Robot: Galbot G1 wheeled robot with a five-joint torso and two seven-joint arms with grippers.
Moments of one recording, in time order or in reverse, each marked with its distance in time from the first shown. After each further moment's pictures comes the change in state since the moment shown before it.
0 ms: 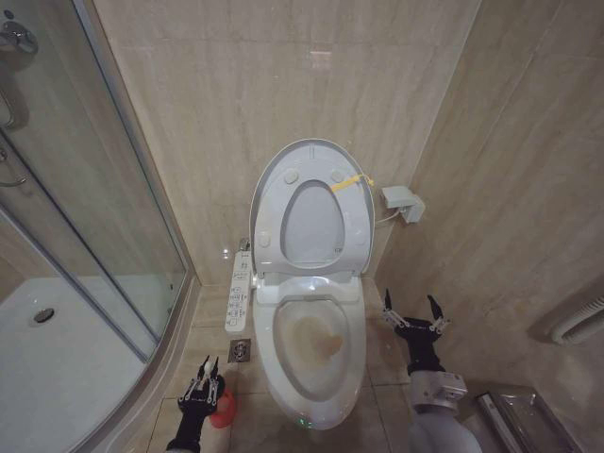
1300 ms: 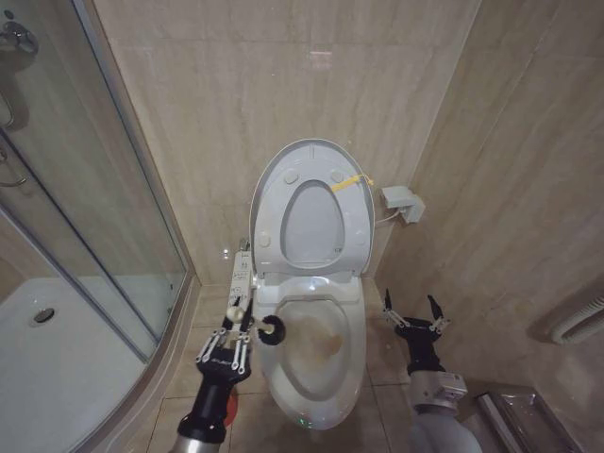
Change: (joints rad) left arm 0.054 0.072 0.214 -0.487 -0.163 0.032 0.036; right arm 0.000 0.000 0.000 0.000 0.000 0.000 0.000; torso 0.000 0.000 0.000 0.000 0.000
